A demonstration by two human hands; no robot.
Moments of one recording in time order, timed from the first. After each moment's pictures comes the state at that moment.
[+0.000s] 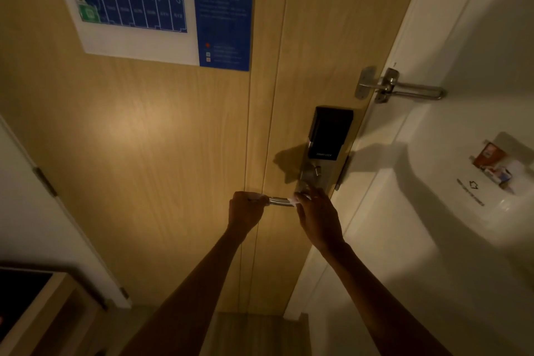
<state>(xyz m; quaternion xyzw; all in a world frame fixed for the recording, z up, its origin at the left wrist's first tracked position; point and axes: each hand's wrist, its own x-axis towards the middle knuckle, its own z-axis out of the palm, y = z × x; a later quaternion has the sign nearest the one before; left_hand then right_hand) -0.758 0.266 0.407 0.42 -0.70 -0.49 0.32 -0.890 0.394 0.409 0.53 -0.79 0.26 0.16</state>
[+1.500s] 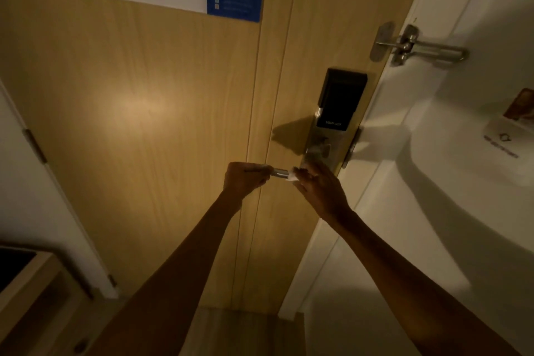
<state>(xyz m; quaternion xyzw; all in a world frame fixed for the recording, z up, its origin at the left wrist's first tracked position) -0.744 0.266 0.400 0.33 -0.61 -0.63 0.36 -0.914 0.385 0.383 0.64 -0.67 0.15 0.33</state>
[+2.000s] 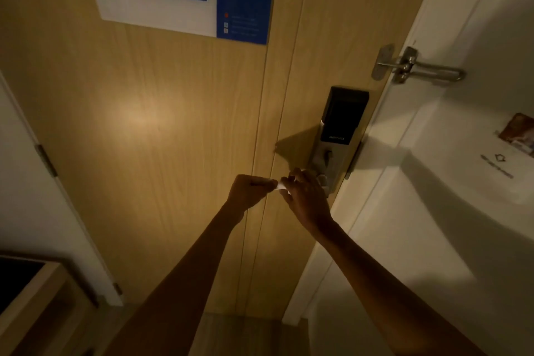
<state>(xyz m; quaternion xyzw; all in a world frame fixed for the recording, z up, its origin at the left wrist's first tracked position) -0.738 0.255 0.407 0.34 -0.68 -0.58 0.29 -0.876 0.357 0.388 0.61 -0.73 0.16 0.28</state>
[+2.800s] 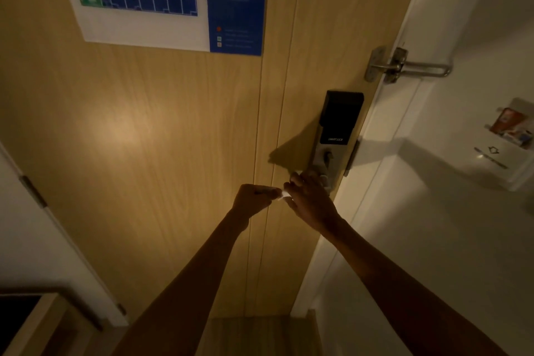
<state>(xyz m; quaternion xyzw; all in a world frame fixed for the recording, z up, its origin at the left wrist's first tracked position) -0.735 0.239 0.405 0.30 -0.69 -0.62 0.22 -0.872 0.356 0.397 0.62 -0.72 0.09 0.30</state>
